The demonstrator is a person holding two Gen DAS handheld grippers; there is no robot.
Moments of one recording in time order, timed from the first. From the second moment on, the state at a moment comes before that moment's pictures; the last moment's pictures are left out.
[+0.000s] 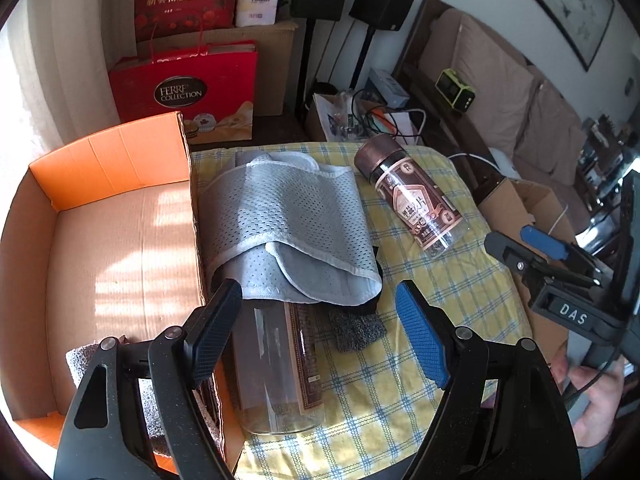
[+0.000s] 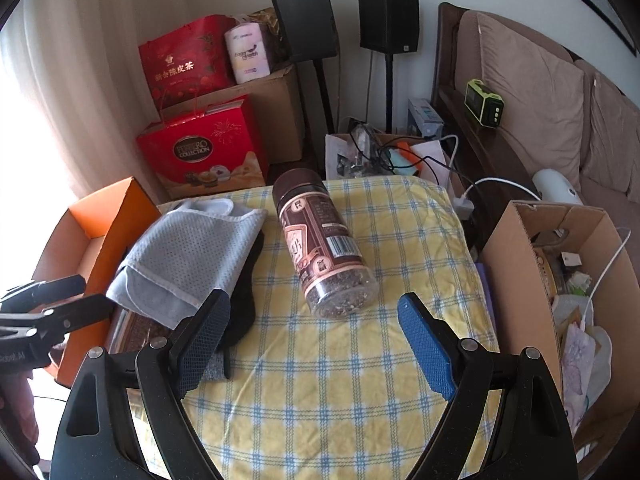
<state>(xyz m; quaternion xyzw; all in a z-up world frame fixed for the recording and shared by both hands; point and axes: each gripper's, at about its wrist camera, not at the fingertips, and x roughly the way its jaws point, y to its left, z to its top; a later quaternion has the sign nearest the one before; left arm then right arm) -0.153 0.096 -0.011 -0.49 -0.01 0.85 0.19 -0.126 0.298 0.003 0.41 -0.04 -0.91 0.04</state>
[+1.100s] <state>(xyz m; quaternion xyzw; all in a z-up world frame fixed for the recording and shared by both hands) -0.122 0.131 -0.044 -0.52 0.03 0.82 0.22 -0.210 0.299 -0.064 0.51 -0.02 -0.86 0.05</state>
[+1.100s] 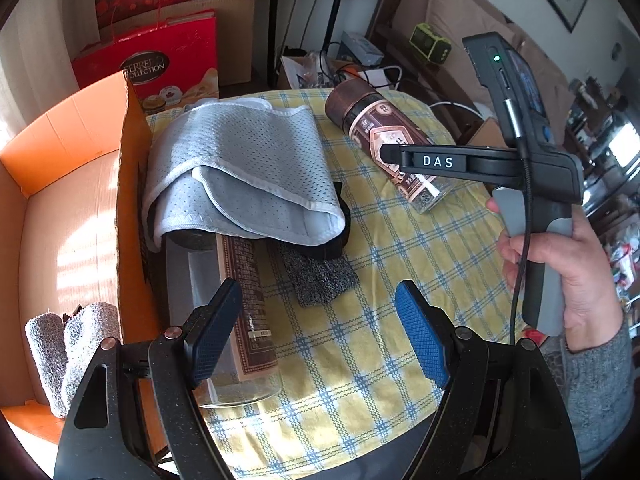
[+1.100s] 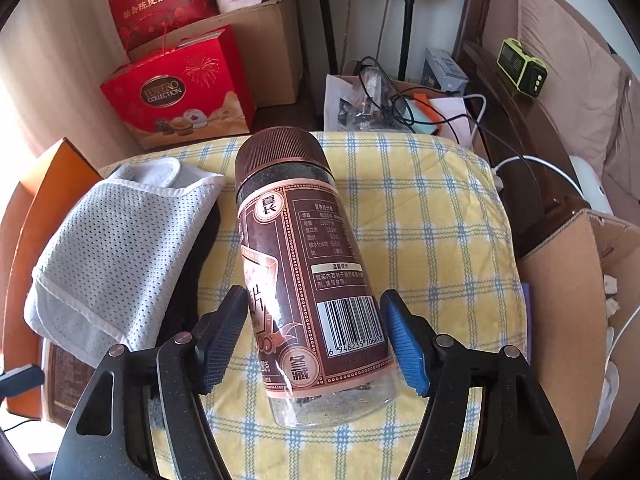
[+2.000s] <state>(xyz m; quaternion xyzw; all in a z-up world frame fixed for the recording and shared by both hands) -0.128 0.204 -0.107 -0.51 0.10 0.84 0.13 -0.109 0.327 -0.057 0.46 -0.08 -0.88 0.03</state>
